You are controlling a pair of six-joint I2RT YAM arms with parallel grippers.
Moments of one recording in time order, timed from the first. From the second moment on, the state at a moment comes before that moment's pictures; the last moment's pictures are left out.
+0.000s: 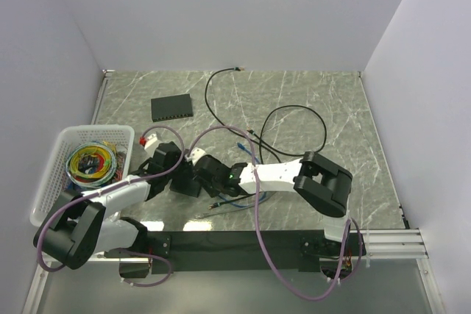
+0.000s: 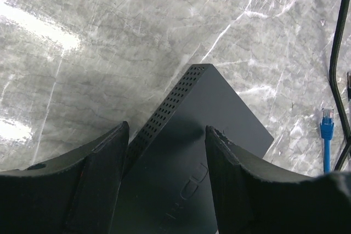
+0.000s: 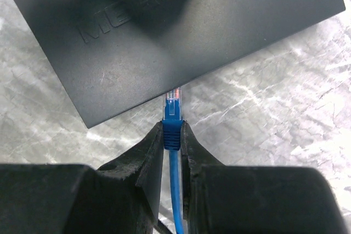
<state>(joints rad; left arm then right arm) -0.46 1.22 0.38 0.10 -0.31 -0.97 1.16 1.89 1.14 -0.15 0.18 0.26</state>
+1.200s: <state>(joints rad) -0.51 1.27 0.40 0.14 -0.32 -0.94 1.18 1.80 1.00 -0.02 0.20 0.10</state>
